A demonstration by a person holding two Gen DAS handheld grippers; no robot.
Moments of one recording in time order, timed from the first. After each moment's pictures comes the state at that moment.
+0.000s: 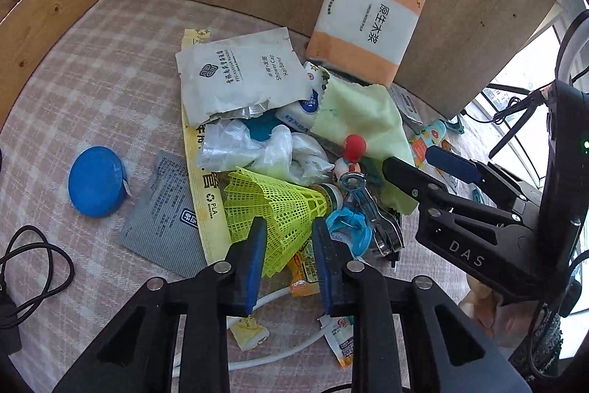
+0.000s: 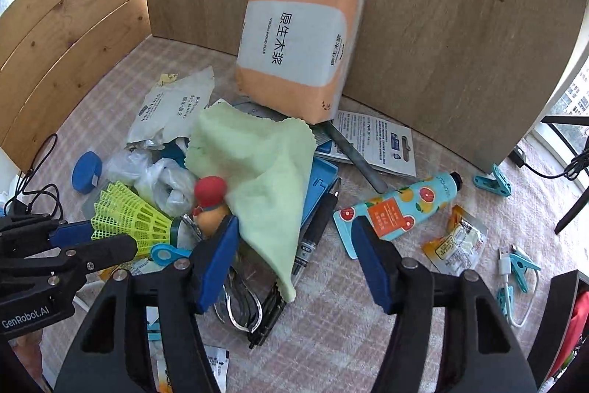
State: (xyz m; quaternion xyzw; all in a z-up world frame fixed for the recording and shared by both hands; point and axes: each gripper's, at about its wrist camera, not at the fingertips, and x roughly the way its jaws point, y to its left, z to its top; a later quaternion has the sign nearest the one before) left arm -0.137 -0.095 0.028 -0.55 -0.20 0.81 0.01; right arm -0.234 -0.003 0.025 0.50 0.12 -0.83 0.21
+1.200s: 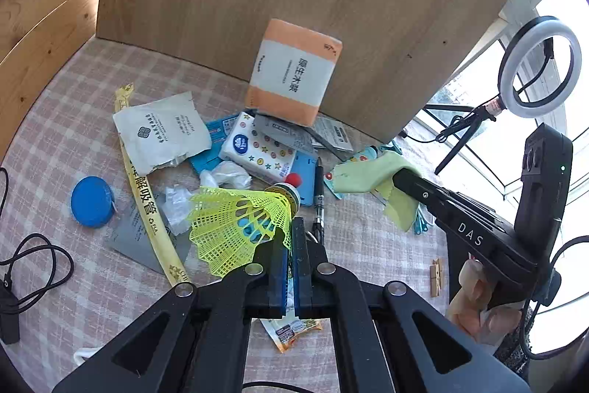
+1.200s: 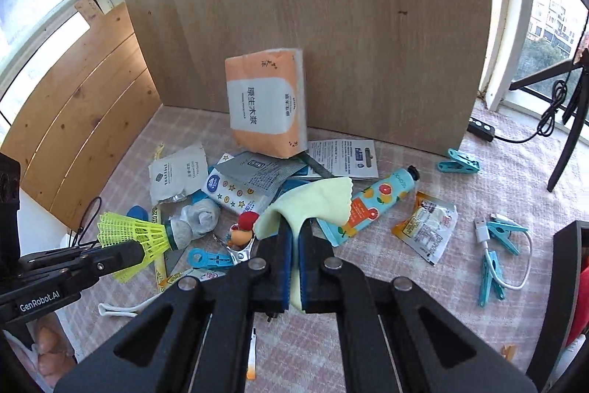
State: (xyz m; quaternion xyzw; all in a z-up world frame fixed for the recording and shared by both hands) left arm -0.120 -0.074 0.097 -0.49 -0.22 0.84 0.06; right arm -0.209 0.068 0.090 0.46 -0.02 -0.86 0.21
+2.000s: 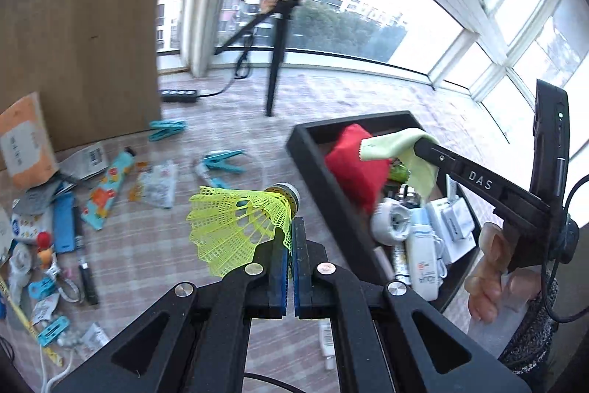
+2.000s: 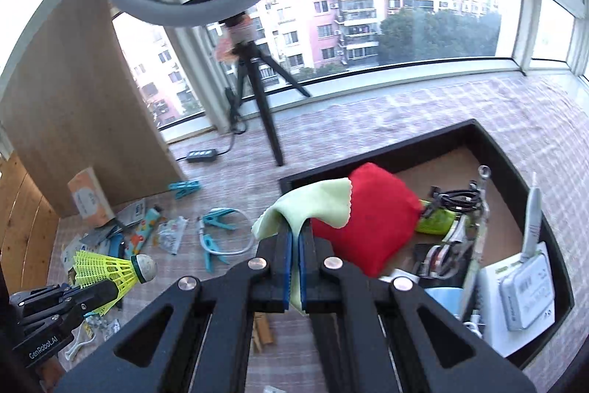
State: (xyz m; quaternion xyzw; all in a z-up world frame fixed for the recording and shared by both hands) left arm -0.131 0.214 0.143 -0.49 -0.03 0.82 0.28; right arm -0.129 0.376 0.141 0.40 -0.14 -0.90 -0.09
